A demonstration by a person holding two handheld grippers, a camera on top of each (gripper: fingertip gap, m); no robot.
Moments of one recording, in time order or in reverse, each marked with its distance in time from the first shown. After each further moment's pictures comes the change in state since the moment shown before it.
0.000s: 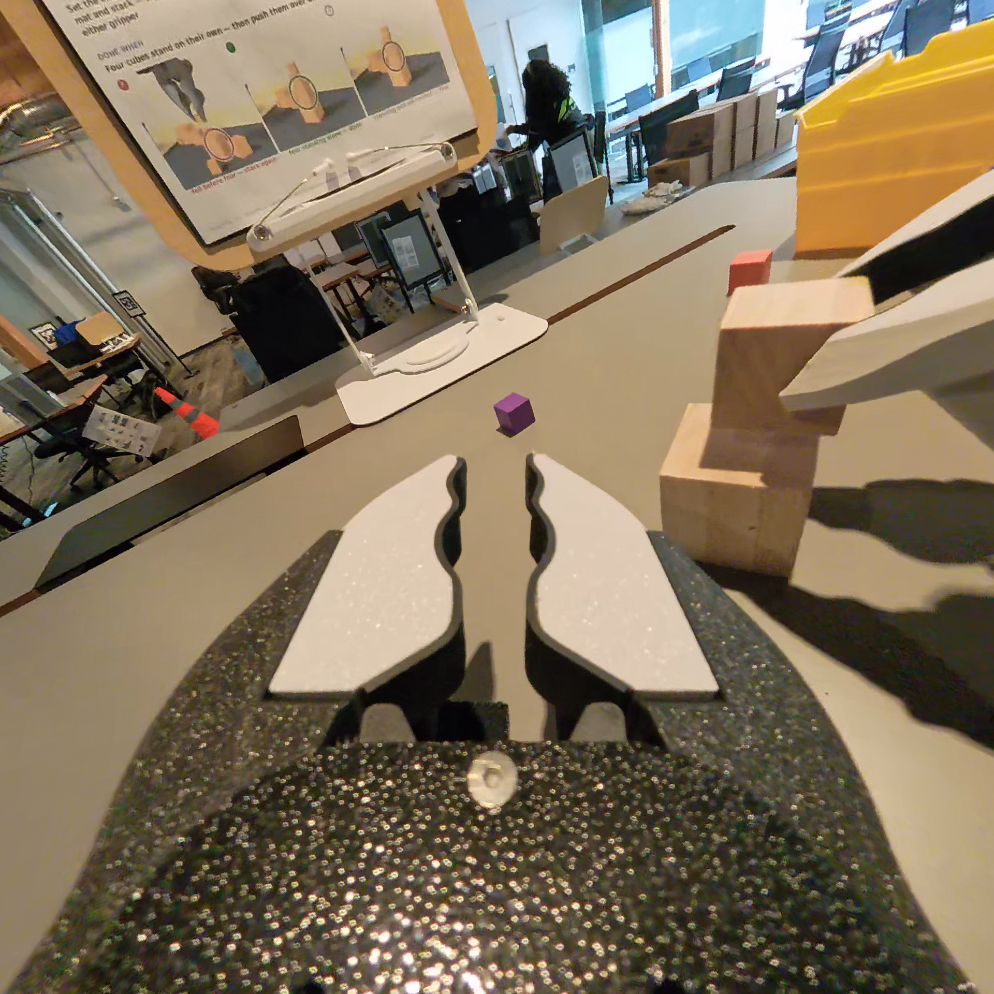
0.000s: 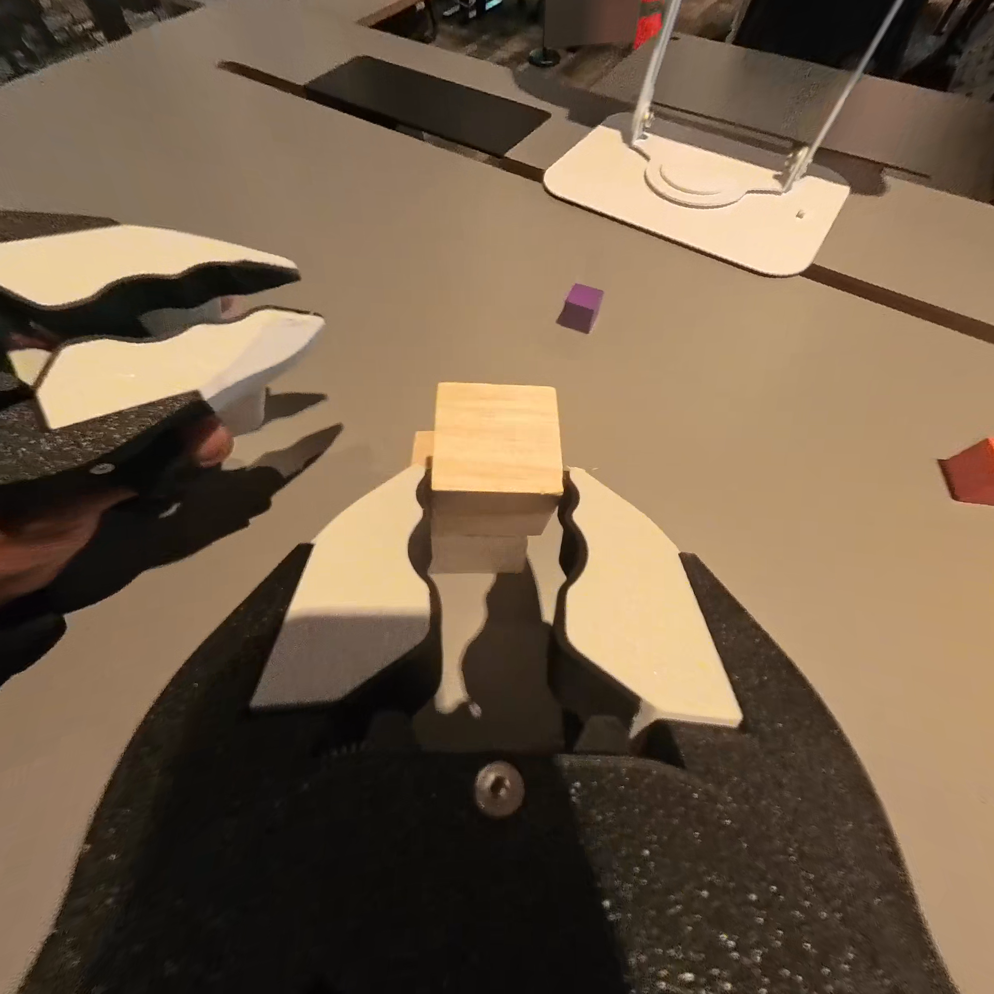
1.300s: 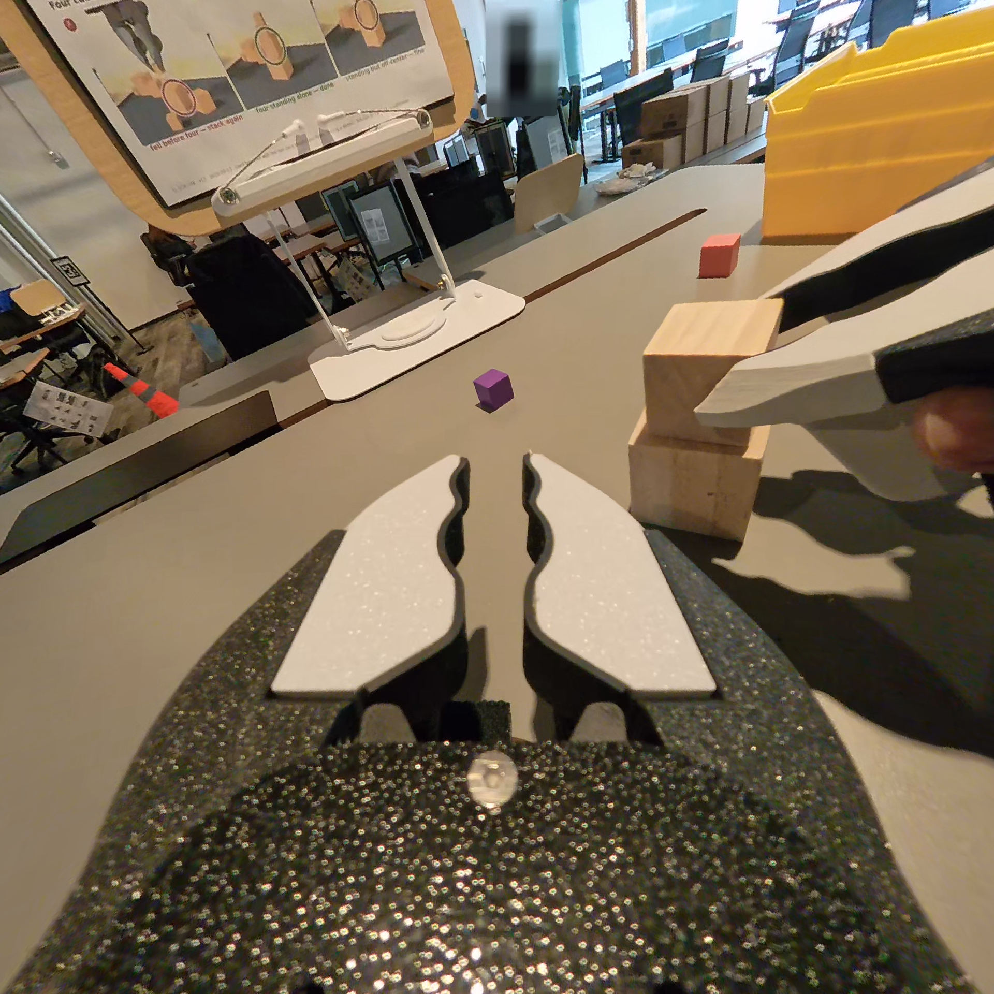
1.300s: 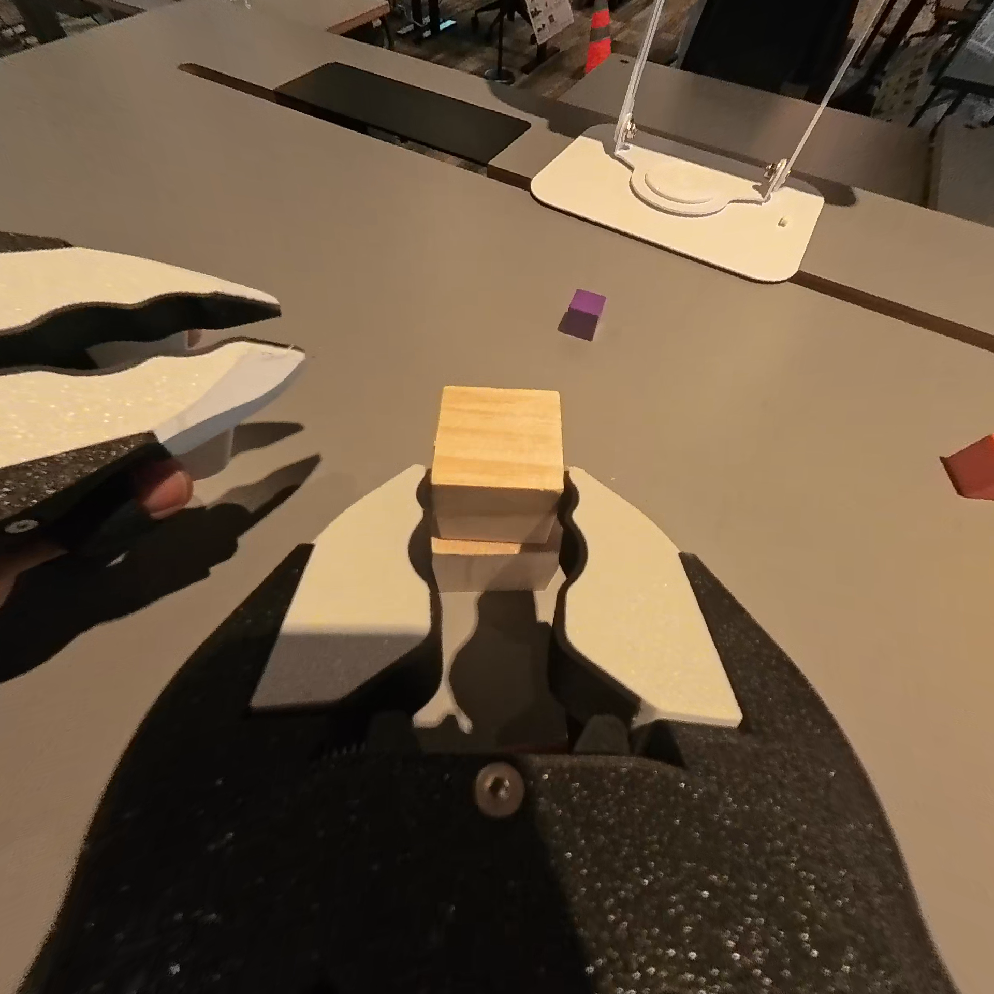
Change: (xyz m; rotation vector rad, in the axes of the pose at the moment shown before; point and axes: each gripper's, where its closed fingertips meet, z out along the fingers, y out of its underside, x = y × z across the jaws) left arm 0.004 0.006 -0.014 -0.038 0.055 -0.035; right arm -0.013 0.001 0.014 0.024 0.080 -0.004
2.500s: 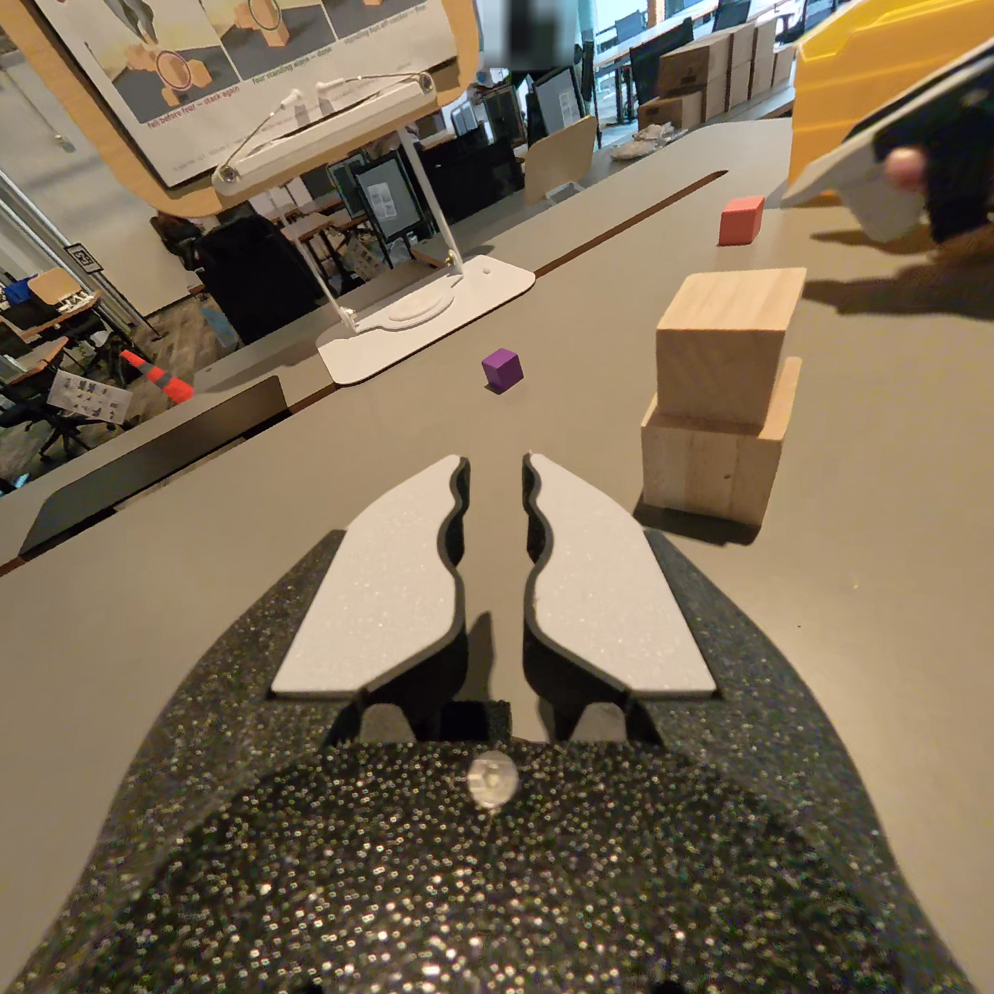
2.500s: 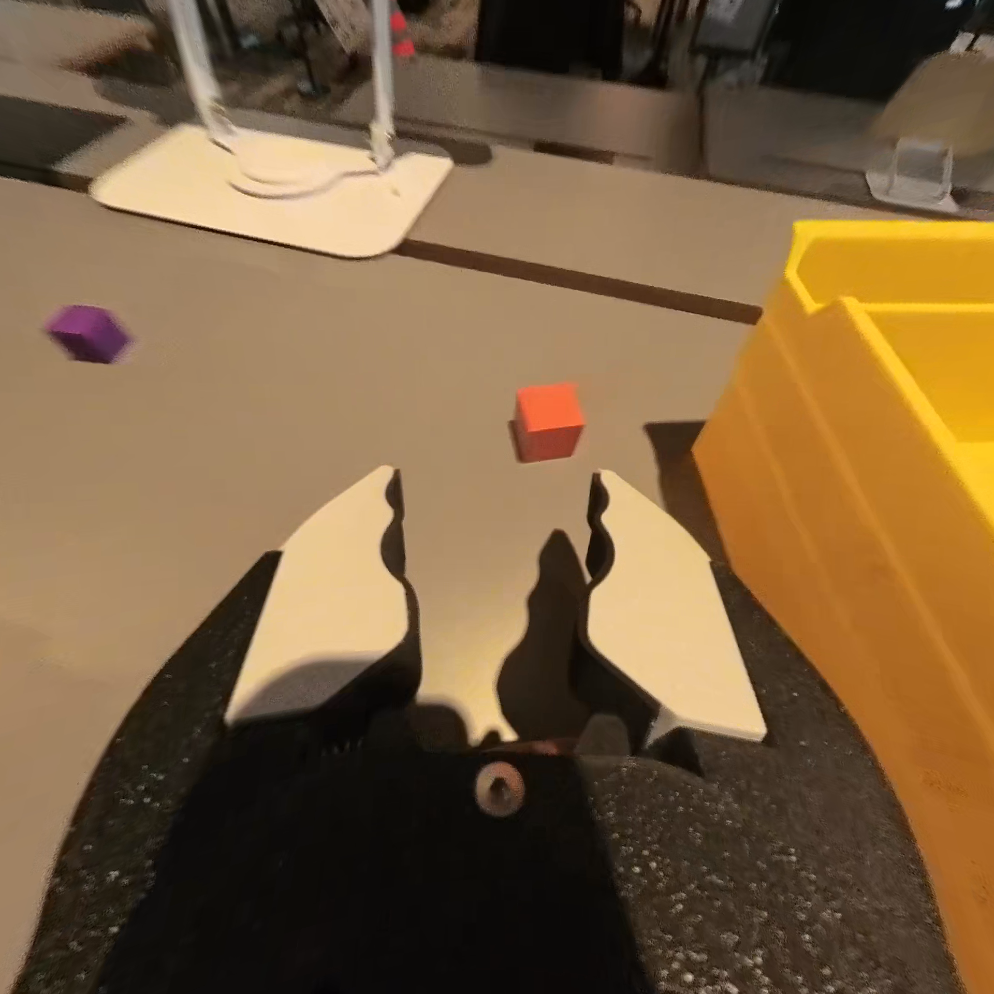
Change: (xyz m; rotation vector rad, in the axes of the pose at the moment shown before) left arm -0.002 0.007 0.001 -0.047 -0.021 0.029; right arm 0.236 0.027 0.018 0.006 0.242 0.123
